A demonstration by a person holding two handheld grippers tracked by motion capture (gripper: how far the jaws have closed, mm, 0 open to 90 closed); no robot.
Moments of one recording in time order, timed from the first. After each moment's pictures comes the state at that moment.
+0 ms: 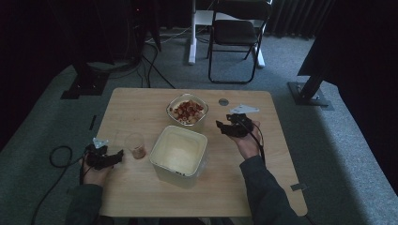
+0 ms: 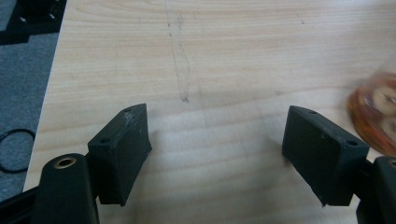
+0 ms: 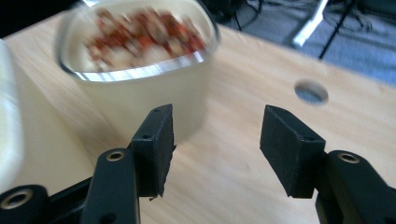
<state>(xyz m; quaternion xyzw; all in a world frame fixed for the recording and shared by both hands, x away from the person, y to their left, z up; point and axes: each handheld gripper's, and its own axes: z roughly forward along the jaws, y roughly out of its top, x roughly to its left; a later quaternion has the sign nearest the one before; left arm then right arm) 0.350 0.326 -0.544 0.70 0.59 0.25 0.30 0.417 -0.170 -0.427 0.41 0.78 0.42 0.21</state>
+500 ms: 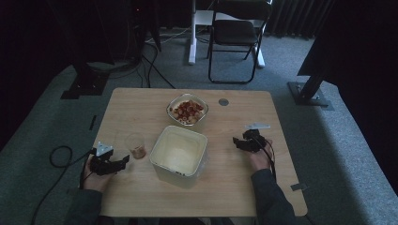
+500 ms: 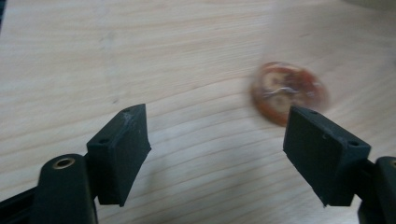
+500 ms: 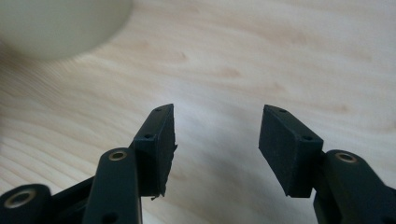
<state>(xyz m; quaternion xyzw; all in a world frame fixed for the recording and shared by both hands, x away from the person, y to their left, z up) 0.326 0.308 -0.531 0.74 0.52 0.23 0.35 0.412 -0.230 -0.511 0.50 0.77 0.35 0.19</state>
